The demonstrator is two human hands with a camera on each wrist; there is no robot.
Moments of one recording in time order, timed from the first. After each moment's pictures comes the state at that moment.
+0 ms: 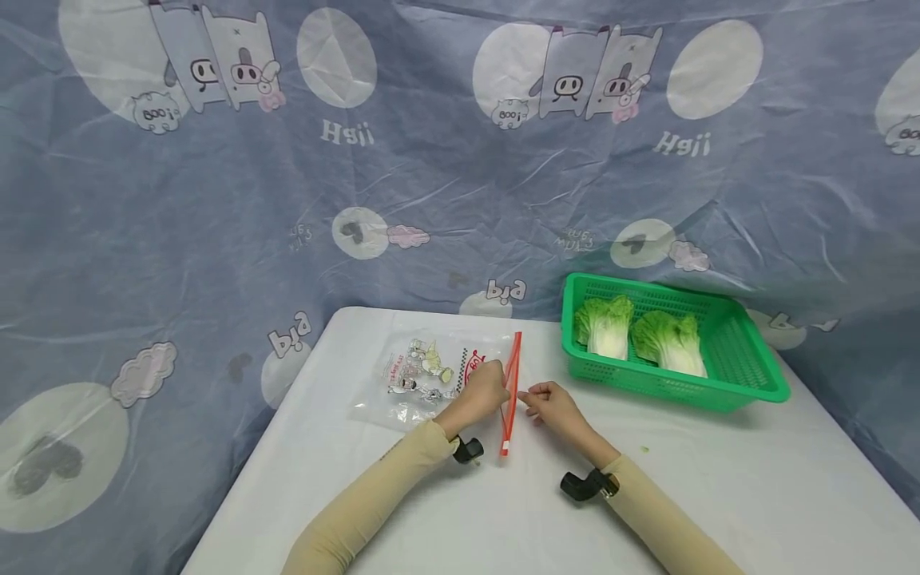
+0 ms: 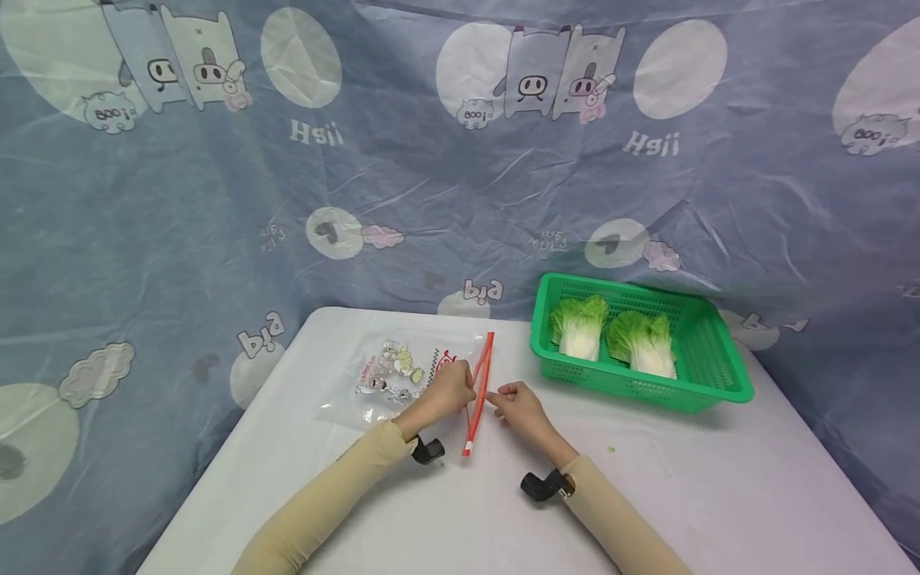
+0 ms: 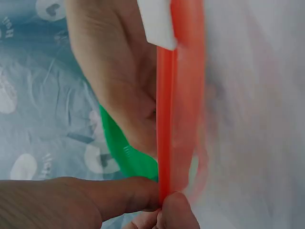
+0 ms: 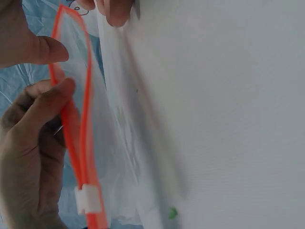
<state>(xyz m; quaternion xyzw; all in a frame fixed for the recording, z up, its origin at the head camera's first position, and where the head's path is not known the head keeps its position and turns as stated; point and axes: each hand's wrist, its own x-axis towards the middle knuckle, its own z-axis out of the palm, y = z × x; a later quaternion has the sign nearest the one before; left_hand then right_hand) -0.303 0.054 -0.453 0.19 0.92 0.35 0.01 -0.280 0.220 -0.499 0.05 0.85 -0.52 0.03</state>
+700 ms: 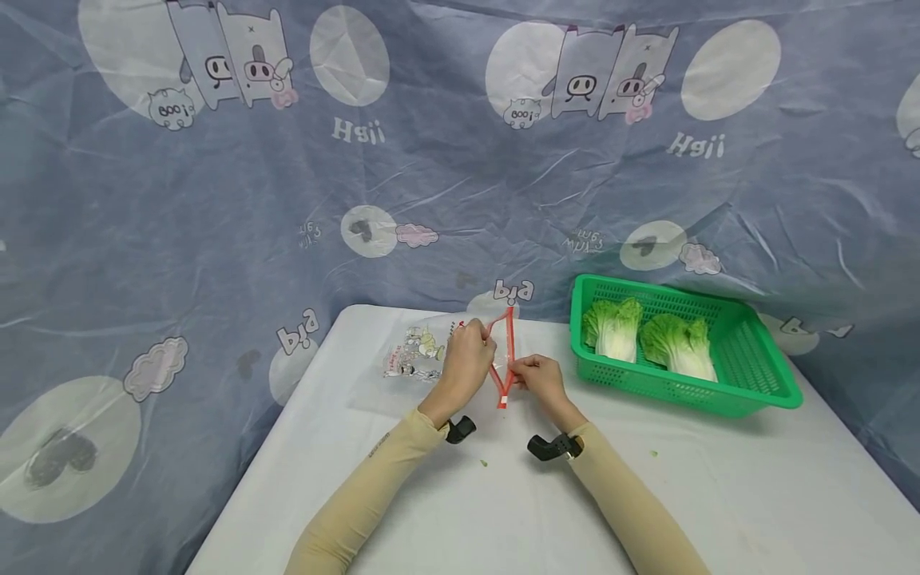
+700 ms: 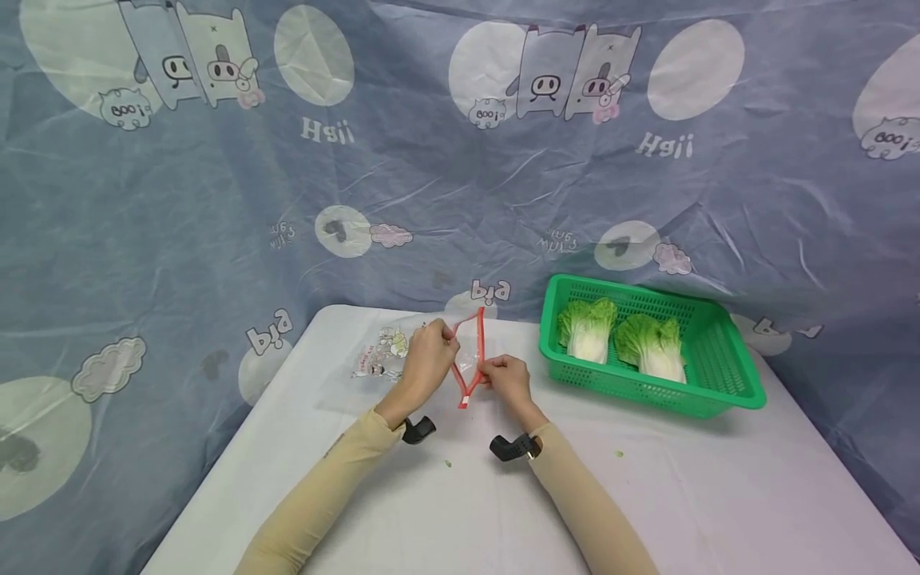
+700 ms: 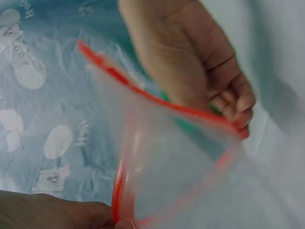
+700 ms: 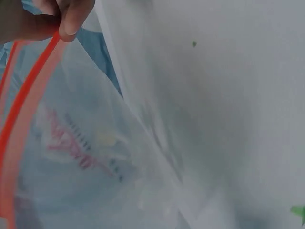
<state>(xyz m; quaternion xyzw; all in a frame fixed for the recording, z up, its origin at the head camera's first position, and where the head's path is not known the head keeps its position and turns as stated) -0.303 0.023 -0.399 0.13 0.90 0.35 -0.23 -0.330 0.183 -0.488 0.09 0.77 -0.63 -0.02</state>
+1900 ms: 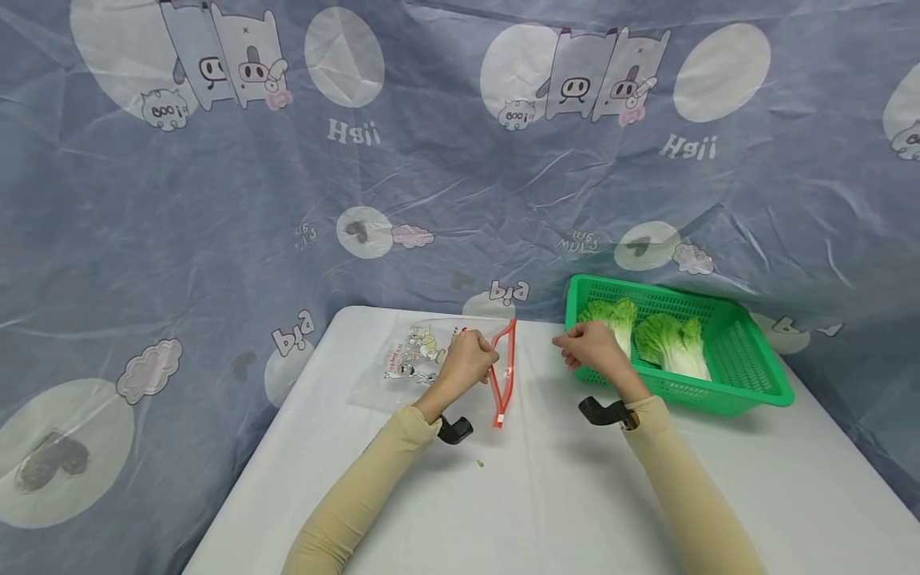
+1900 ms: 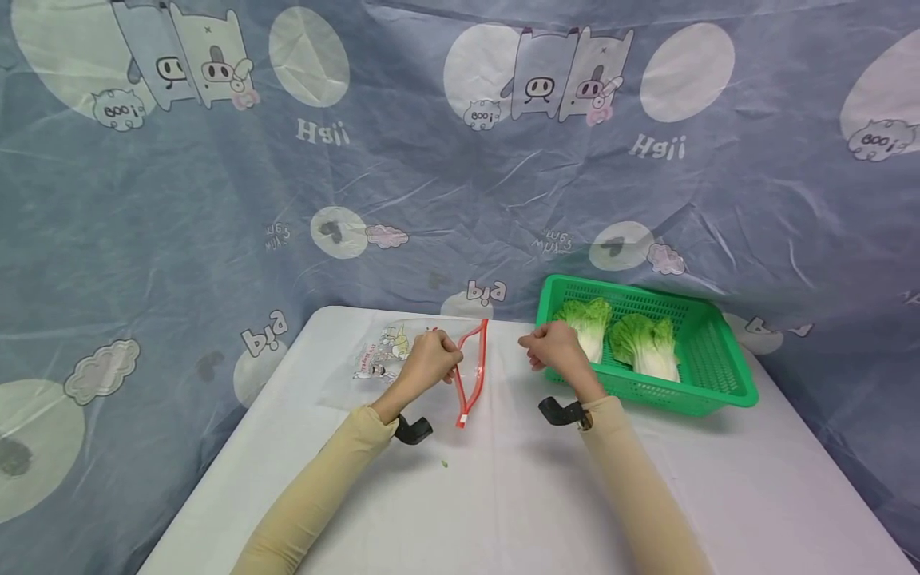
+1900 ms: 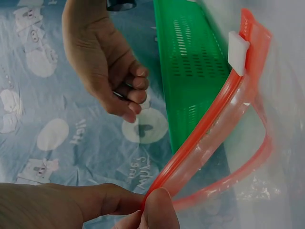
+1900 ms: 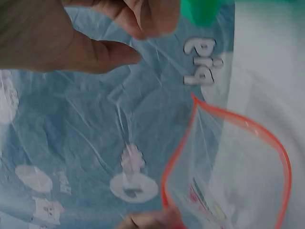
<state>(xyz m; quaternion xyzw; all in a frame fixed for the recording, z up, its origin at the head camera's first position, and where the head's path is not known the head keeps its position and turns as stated) -0.313 0.022 -0.409 0.13 0.85 0.51 -0.03 -0.309 0.260 -0.377 0.01 0.91 -0.41 0.03</state>
